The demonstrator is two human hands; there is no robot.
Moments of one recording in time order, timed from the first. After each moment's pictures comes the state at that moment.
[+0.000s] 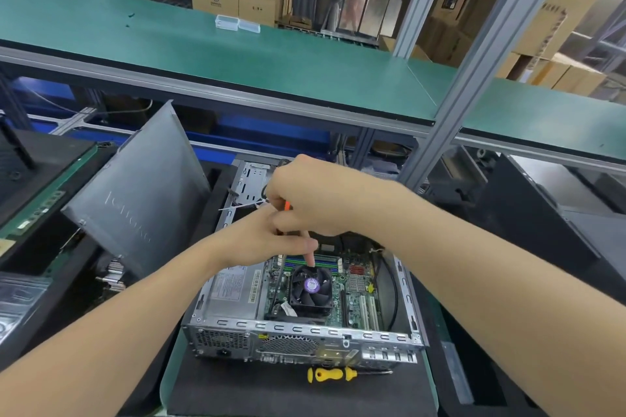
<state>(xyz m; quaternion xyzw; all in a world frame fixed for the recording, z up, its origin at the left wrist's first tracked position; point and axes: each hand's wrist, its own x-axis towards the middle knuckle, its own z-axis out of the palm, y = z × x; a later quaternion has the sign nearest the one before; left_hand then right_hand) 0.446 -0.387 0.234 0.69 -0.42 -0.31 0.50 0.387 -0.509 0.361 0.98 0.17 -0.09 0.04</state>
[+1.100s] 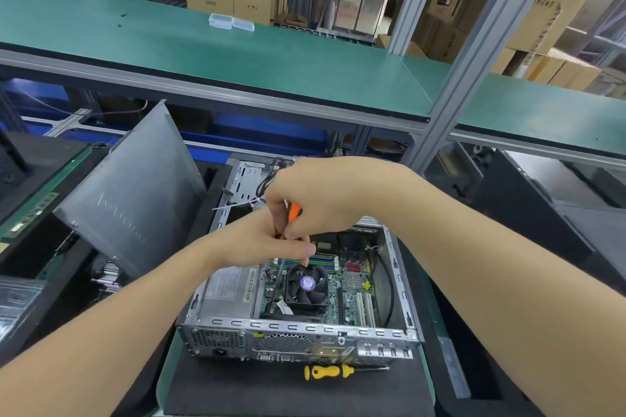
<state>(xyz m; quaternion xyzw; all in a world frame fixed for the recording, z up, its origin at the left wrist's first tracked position) 0.444 -0.392 0.232 0.68 -0.44 -0.32 0.49 0.382 -0.521 0.378 0.96 0.19 -0.18 0.06</state>
